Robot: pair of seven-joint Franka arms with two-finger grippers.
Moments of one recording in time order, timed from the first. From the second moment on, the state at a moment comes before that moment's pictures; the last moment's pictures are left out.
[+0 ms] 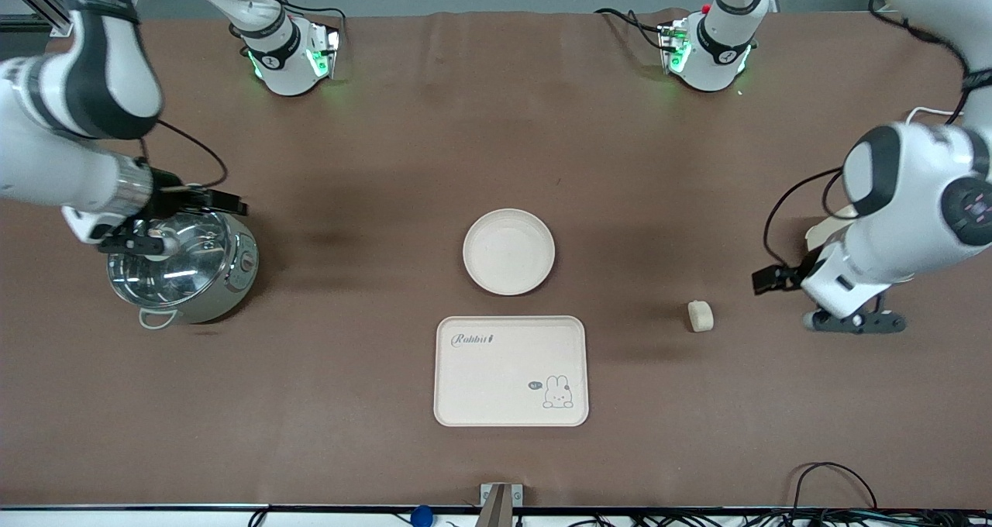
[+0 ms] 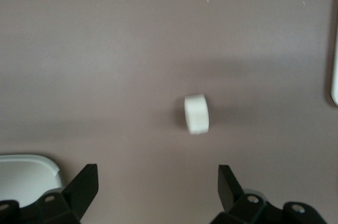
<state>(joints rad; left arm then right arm) 0.03 0.41 -0.14 -1.68 0.02 2.09 -0.06 0.01 0.06 0.05 -2.03 0.25 1.89 0.08</state>
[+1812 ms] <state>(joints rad) -0.15 0.71 -0.20 -1.68 0.02 2.33 -0.61 0.65 0.54 0.05 -2.00 0.43 2.72 0.61</state>
